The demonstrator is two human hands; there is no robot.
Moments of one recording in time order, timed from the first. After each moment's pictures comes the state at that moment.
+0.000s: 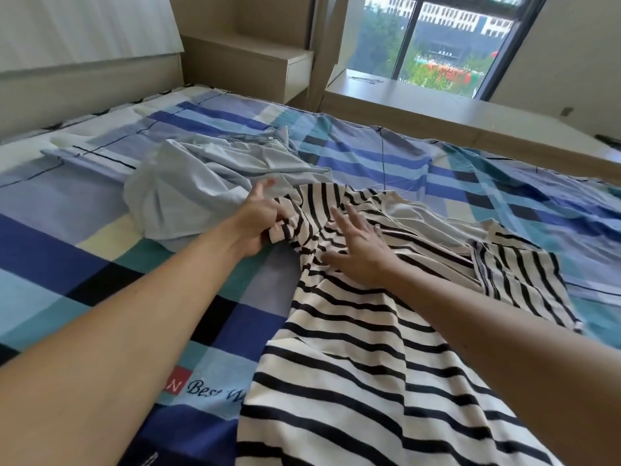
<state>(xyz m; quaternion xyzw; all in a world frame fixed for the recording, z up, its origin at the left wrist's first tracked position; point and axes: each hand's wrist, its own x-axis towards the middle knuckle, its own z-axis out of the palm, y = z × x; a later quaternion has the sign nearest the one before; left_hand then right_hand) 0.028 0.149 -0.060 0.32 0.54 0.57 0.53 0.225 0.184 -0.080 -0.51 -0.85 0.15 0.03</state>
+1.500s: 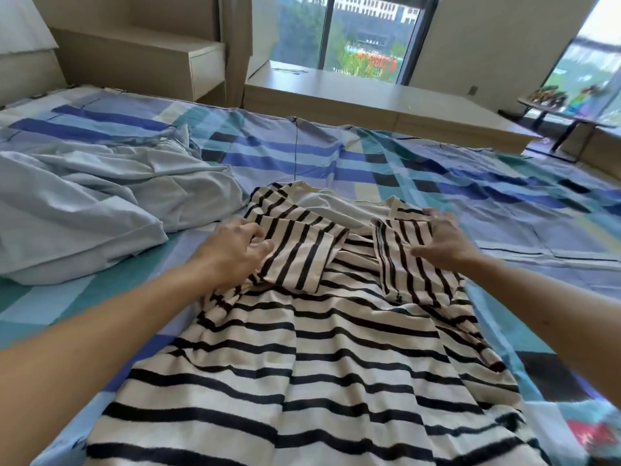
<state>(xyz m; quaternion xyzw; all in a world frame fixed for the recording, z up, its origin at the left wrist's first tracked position) 0.132 0.162 -0.084 0.72 0.64 0.21 0.15 0.494 0.209 -0.053 -0.74 -0.65 0.09 0.15</state>
